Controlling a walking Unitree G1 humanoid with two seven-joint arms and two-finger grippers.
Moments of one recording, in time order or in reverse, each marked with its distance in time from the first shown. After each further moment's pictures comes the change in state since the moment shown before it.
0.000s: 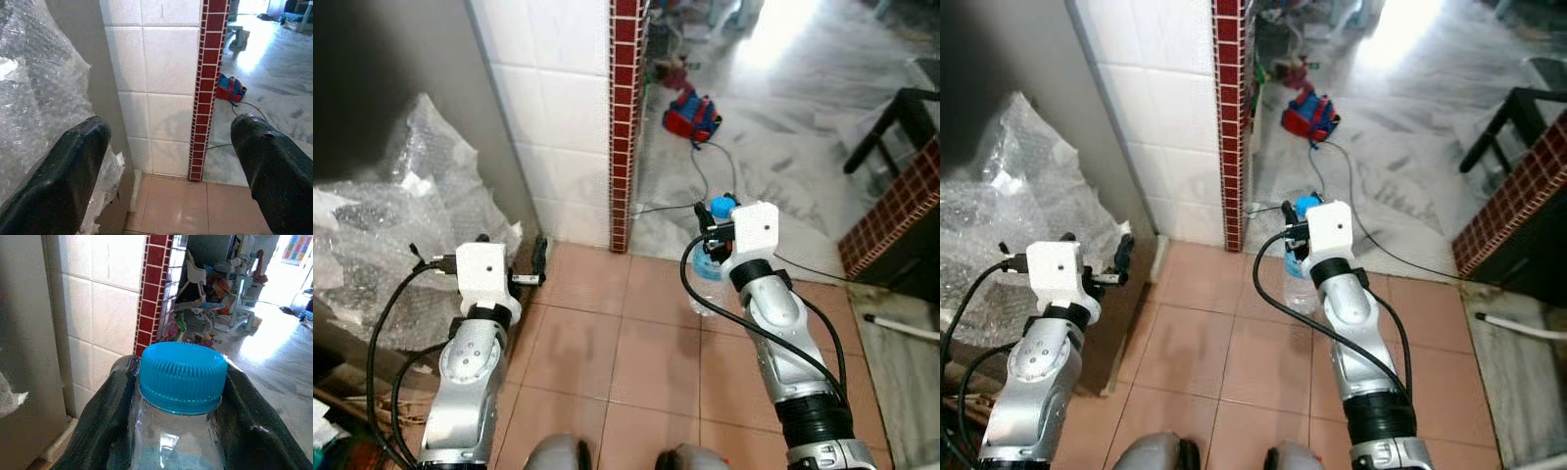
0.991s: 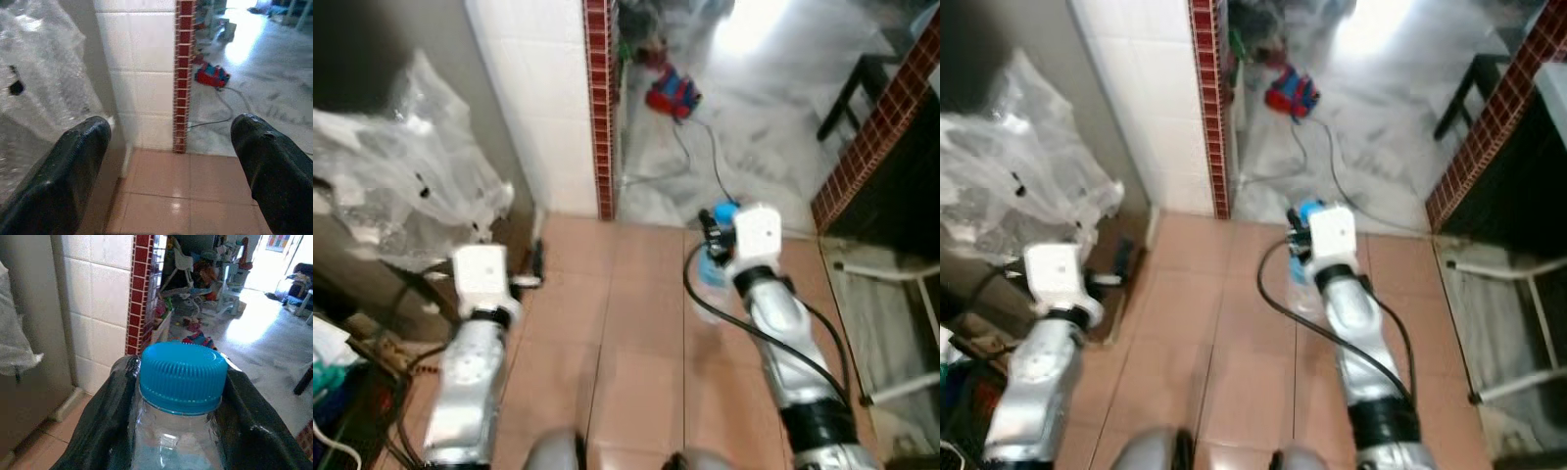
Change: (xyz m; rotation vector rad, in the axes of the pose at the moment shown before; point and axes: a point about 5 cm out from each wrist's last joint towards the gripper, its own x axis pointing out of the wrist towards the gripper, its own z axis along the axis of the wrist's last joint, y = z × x) left arm 0.002 -0.005 -0.005 -0.019 0.015 -0.009; right arm -0.006 -0.007 -0.009 -0.015 0.034 -0.029
